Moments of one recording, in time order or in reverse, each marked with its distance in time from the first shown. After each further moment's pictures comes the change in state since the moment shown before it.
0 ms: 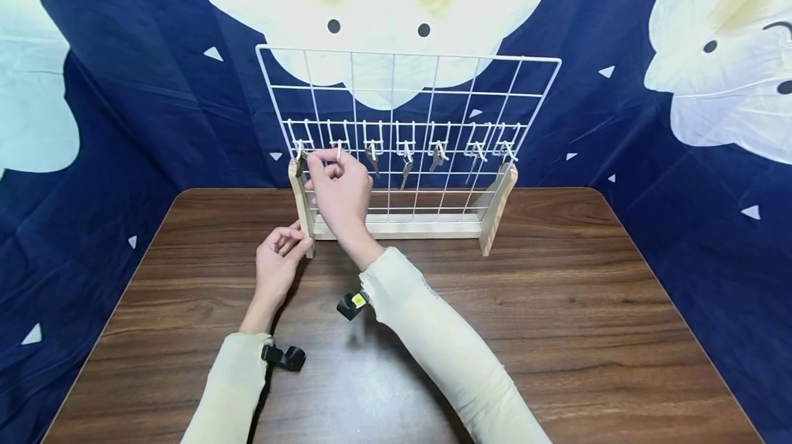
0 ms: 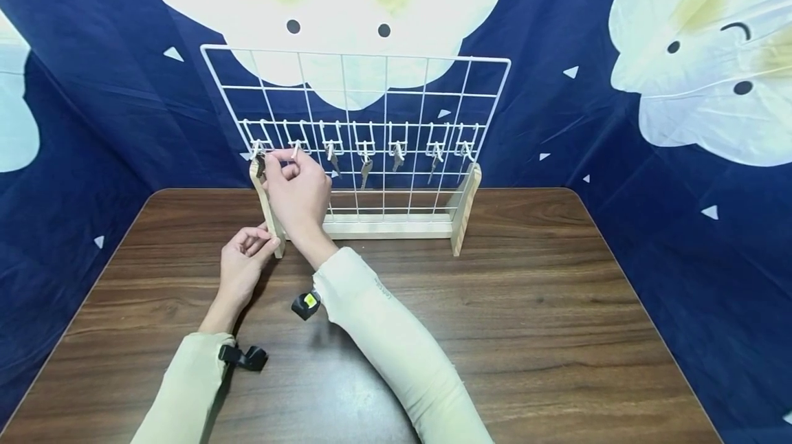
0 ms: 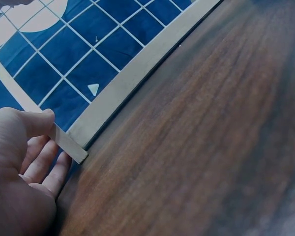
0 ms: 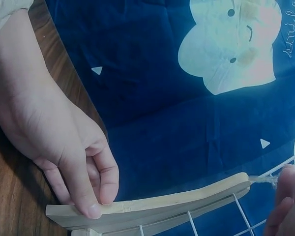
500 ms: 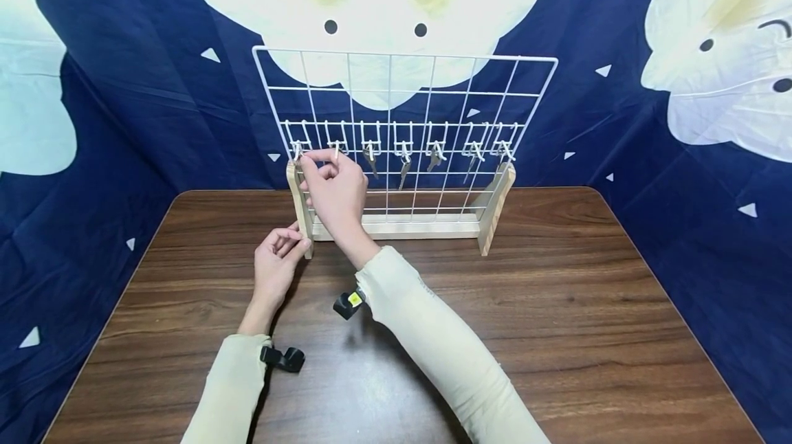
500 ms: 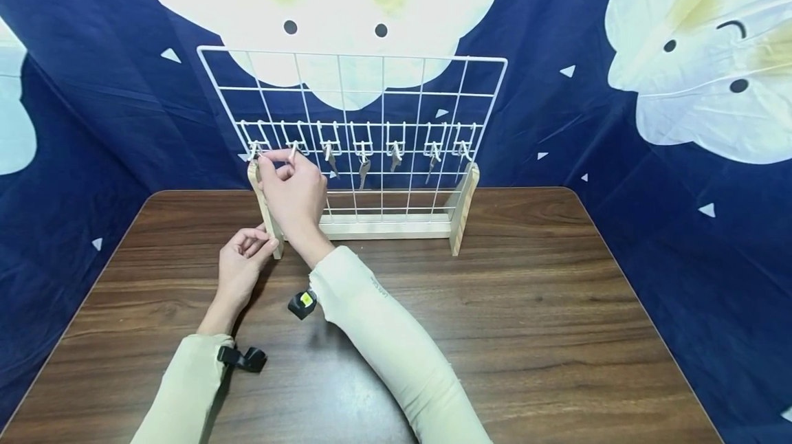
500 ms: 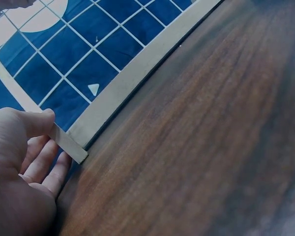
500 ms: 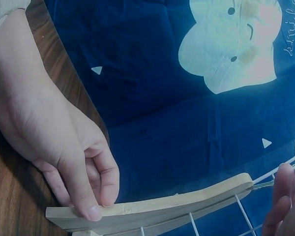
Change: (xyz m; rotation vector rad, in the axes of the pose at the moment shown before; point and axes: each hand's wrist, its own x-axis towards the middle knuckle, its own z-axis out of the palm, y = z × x) left_hand 0.000 0.001 0.001 0.015 0.003 -0.008; right_hand 0.003 0.002 0.002 -0.053 -0.029 -0.021
